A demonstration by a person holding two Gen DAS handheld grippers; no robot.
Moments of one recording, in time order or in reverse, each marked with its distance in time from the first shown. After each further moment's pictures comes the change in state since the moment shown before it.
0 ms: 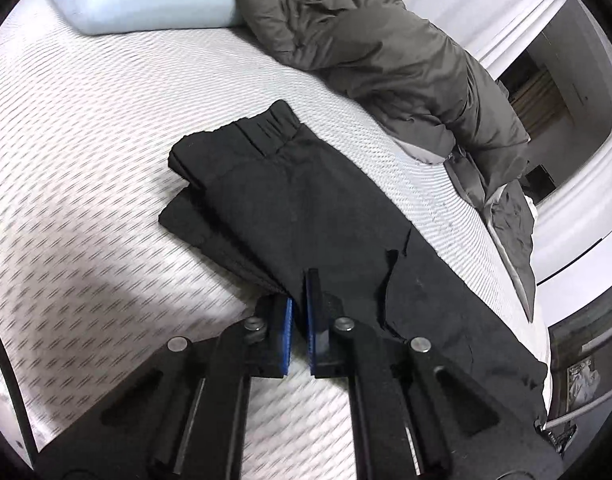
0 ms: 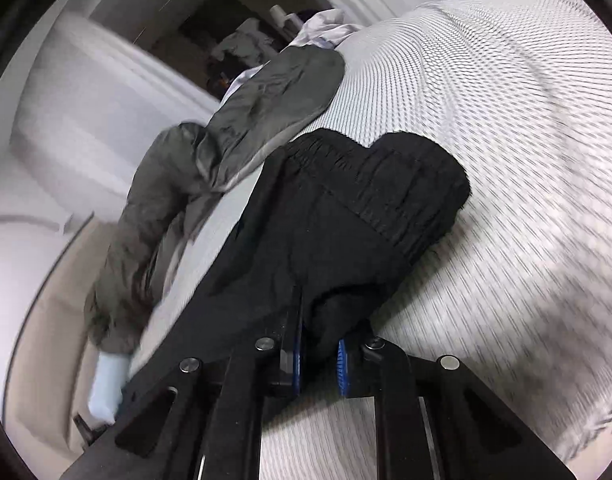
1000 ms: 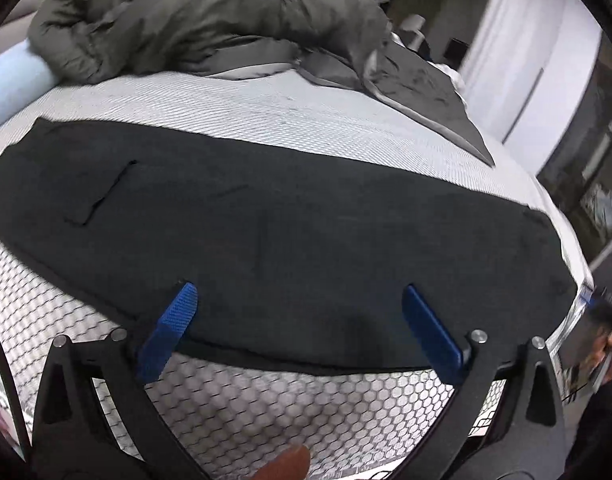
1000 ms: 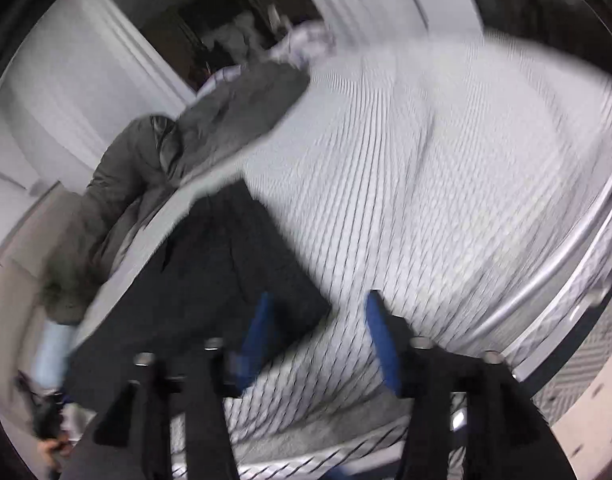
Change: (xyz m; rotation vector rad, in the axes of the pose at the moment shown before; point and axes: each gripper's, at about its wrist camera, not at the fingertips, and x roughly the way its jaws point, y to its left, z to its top) left arm -0.033 -0.204 -0.197 0.553 0.069 -0.103; right arm -0.075 -0.041 0.031 -0.157 -0.069 -0.191
